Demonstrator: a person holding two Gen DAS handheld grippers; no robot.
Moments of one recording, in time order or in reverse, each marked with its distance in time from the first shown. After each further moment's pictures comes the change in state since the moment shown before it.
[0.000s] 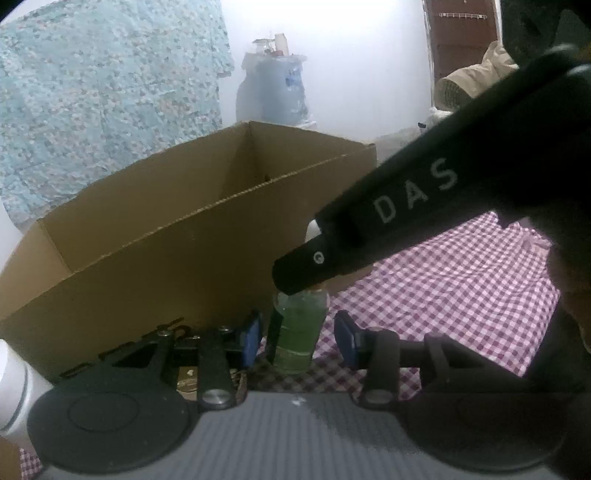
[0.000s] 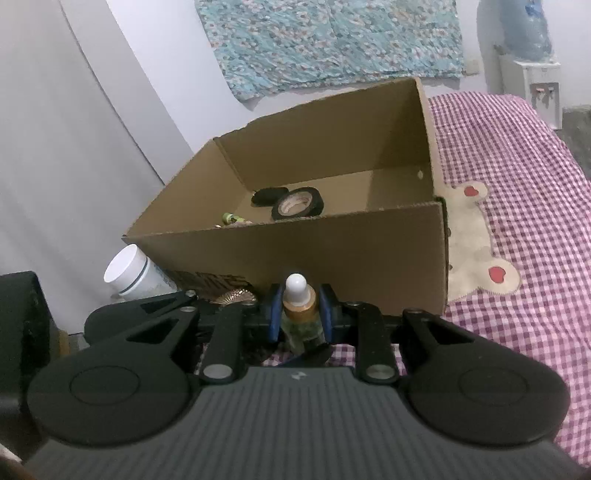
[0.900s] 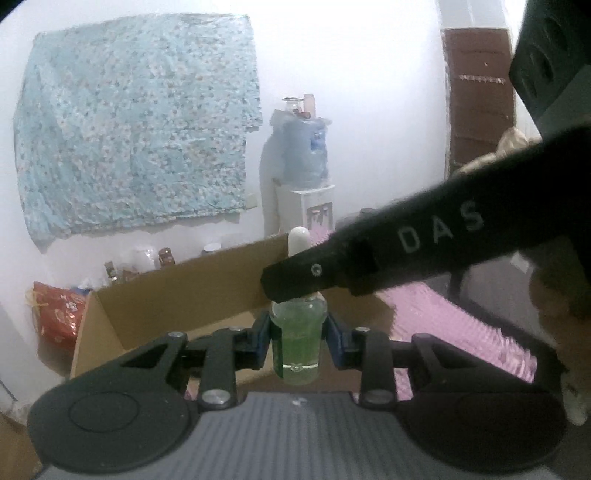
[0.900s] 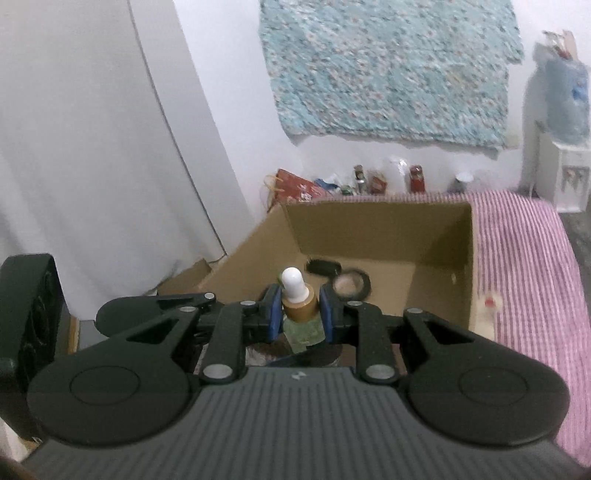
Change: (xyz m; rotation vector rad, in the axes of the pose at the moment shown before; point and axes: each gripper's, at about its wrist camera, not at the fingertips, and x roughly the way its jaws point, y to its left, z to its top) left arm -0.068 0.047 0.074 -0.123 -0.163 0.004; right arm -0.062 0.076 0.087 -0.225 -0.092 0.060
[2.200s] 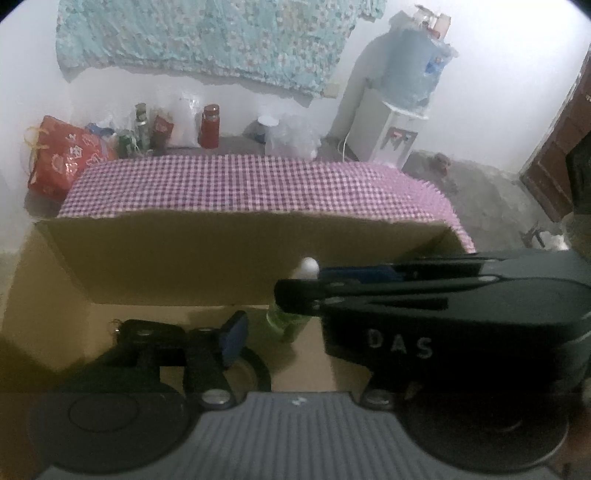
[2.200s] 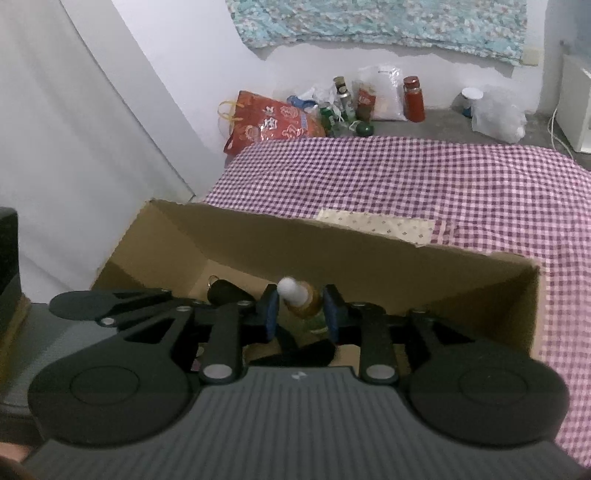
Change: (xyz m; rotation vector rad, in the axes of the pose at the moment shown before) left arm 0.189 0.115 0.047 -0.412 0.388 0.069; right arm 0.236 -0.120 0.084 0.088 0.311 0.004
